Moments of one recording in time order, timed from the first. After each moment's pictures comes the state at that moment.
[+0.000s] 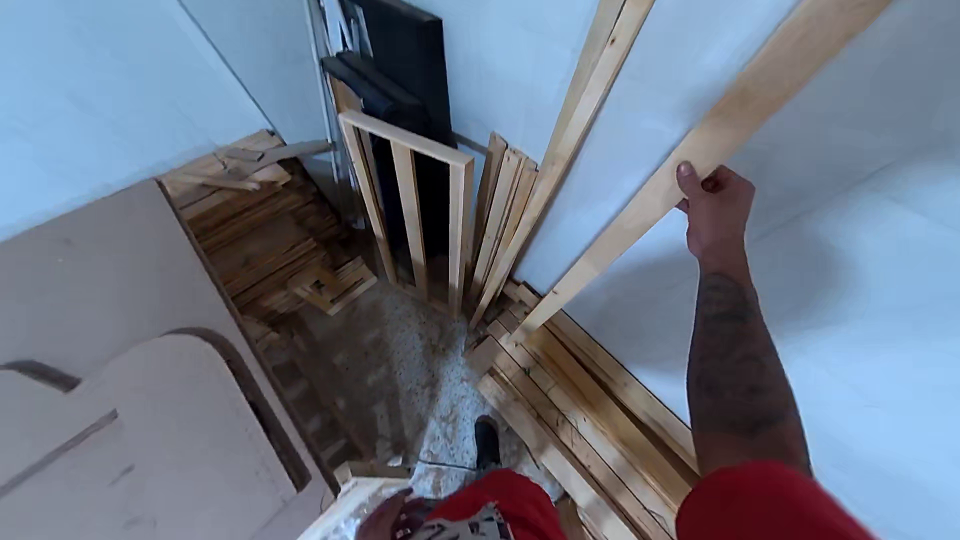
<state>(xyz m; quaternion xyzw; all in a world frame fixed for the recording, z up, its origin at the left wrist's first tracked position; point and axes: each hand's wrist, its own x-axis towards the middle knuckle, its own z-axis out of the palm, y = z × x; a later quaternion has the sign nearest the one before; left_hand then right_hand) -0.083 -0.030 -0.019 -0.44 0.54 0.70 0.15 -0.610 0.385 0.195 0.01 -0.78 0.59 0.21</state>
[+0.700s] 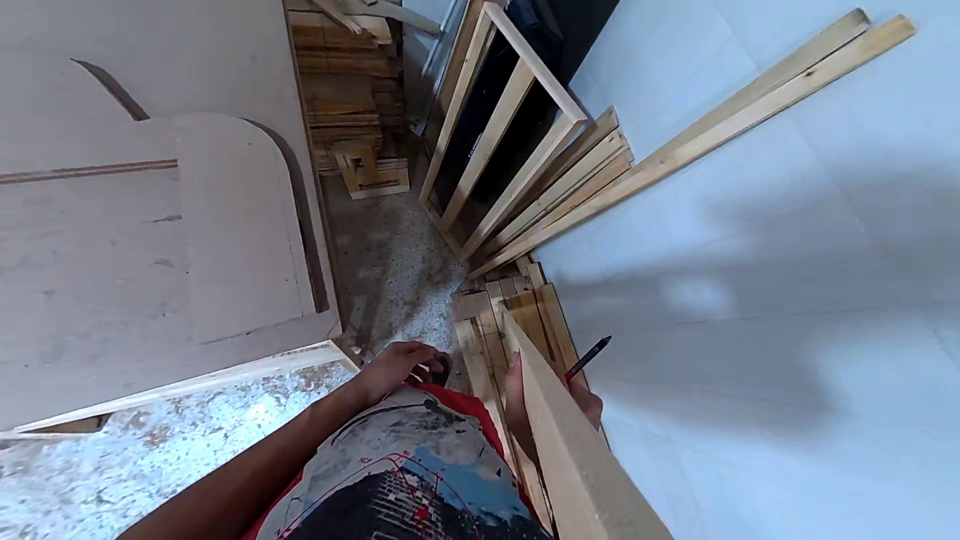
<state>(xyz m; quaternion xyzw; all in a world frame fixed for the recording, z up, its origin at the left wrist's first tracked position) -0.118 -0.040 0.014 -0.28 0.54 0.76 0.23 -0.206 0.213 0.112 0.24 -0.95 0.20 0.08</state>
